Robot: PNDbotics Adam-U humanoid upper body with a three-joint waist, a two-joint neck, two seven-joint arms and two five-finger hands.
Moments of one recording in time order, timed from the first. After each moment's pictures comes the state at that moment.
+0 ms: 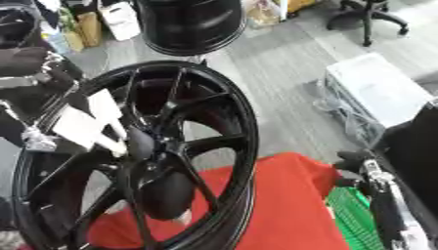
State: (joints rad) left arm -0.67 0.94 -0.28 -1.69 -0.19 -0.59 -0.53; right arm -0.01 -0.15 -0.02 -1.85 0.07 0.04 0.04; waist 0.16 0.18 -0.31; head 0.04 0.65
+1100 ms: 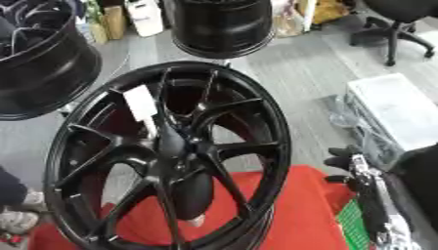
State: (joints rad) left arm -0.18 1.05 0.23 -1.37 -0.07 -0.56 -0.56; right arm 0.00 -0.13 -0.06 -1.85 0.07 0.04 0.00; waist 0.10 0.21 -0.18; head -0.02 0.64
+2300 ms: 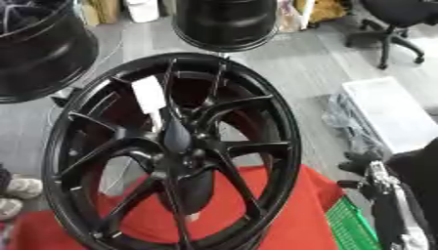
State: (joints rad) left arm -0.13 0.52 0.42 -1.40 0.12 -0.61 -0.48; right arm -0.03 -0.09 -0.05 -1.85 0.06 0.04 0.01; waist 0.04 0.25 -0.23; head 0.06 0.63
